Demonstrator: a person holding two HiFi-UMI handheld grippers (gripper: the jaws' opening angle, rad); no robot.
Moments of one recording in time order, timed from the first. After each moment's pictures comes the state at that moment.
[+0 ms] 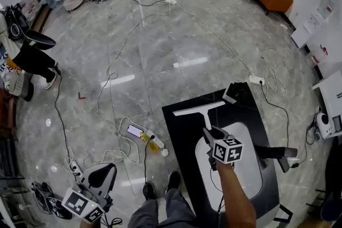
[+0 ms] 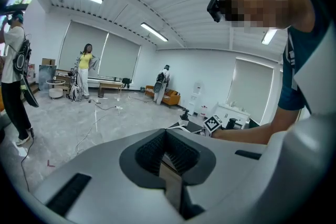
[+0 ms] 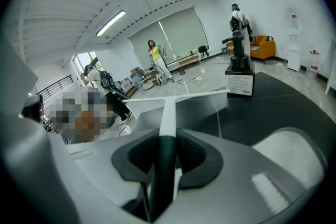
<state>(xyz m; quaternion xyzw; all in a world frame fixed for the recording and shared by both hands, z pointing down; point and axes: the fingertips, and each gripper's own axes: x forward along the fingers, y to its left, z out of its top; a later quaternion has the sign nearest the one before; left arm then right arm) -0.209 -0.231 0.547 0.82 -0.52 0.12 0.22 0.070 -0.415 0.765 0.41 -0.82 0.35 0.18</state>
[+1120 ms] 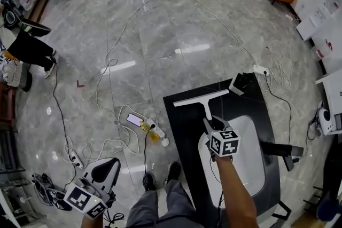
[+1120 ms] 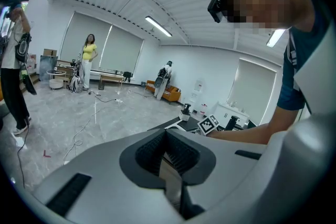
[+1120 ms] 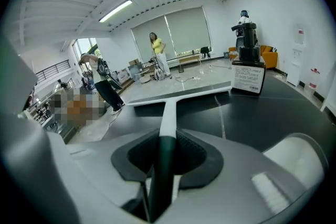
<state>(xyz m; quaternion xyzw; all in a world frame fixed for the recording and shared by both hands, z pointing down) -0.206 -0.247 0.596 0.81 -0.51 0.12 0.26 0.060 -0.436 0.817 0.42 -0.82 0.30 0.23</state>
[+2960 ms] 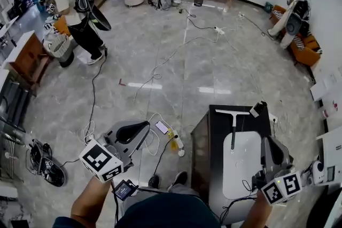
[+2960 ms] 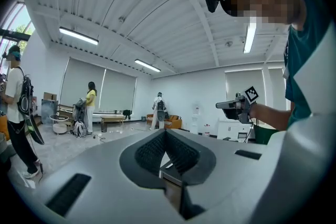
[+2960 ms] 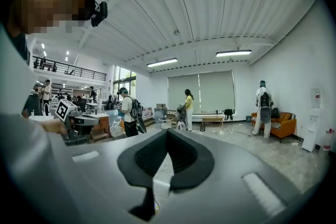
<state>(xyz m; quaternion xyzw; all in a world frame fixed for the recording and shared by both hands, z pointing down) -0.312 -0.073 0.317 0.83 -0.55 0.04 0.08 -0.004 -0.179 0.276 0.37 -0.93 0.06 0.04</state>
